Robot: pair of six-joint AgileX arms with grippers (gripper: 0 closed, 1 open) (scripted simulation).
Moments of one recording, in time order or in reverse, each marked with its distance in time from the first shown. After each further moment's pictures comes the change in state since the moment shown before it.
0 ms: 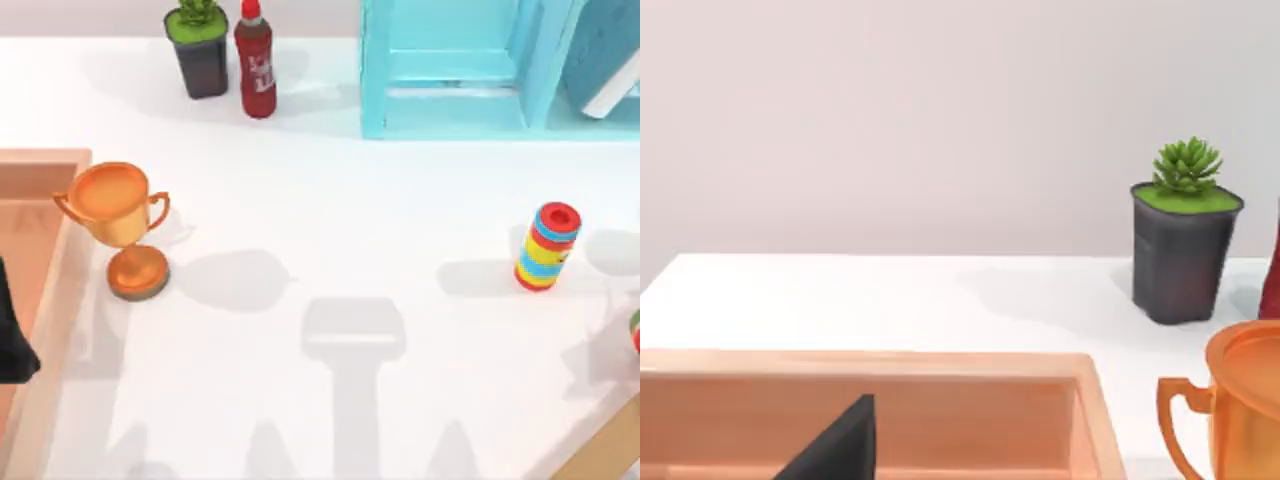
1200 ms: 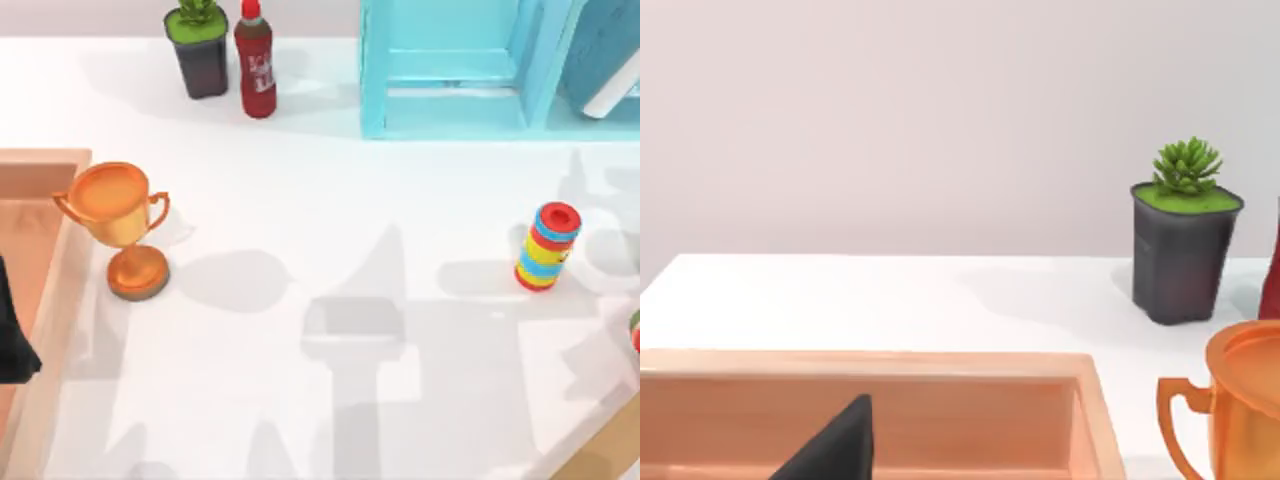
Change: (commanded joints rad) left arm 0.000 0.000 0.000 0.000 0.000 0.000; right arm -0.086 1.389 0.581 0.689 -0.129 0.264
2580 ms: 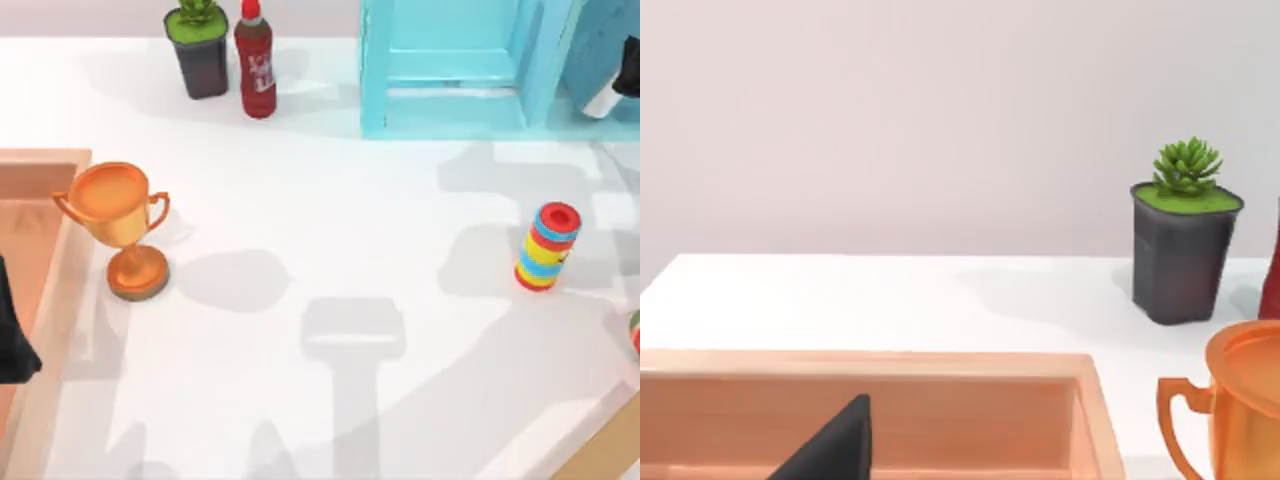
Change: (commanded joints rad) left arm 0.000 0.000 0.000 0.000 0.000 0.000; right arm -0.030 0.728 0.462 0.176 -0.051 0.111
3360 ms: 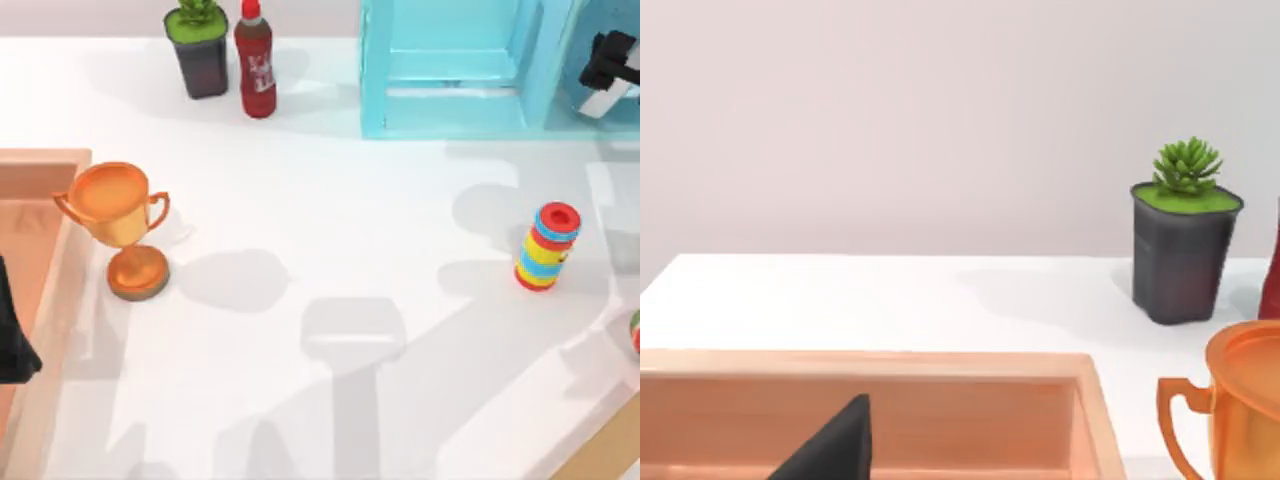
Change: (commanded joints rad) left arm 0.000 0.000 0.000 0.000 0.000 0.000; right arm 0.038 0.204 0.239 -0.036 0.039 0.010
